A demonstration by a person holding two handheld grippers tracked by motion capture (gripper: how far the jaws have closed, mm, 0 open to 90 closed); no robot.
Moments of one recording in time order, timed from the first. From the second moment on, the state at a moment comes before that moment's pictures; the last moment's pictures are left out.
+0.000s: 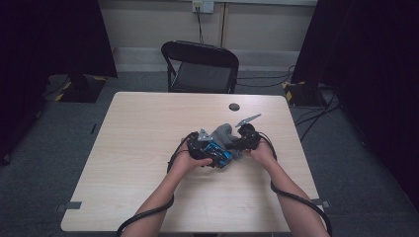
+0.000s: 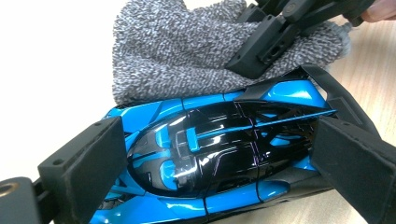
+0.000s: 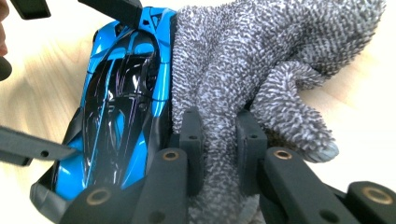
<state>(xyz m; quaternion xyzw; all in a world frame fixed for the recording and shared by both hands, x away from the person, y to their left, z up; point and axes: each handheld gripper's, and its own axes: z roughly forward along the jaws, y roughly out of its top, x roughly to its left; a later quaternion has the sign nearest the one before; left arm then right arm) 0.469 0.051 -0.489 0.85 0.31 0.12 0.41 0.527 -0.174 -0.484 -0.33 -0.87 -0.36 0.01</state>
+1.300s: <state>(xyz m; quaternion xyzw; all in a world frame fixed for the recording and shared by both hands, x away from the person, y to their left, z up) 0.469 0.049 -0.488 0.85 0.30 0.12 0.40 0.492 -0.210 -0.480 -0.32 -0.88 -0.36 0.01</state>
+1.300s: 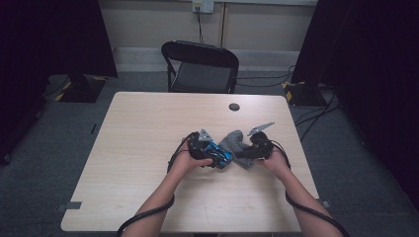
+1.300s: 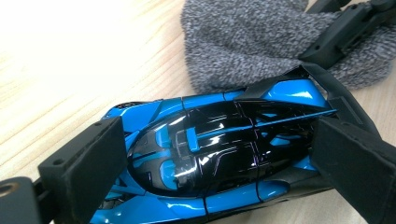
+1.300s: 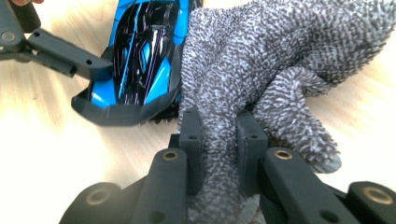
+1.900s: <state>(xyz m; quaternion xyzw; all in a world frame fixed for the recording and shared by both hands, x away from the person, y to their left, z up) 0.469 0.049 -0.488 0.86 0.30 0.12 0.40 0.472 -0.236 -0.474 -0.32 -0.87 -0.37 0.01</state>
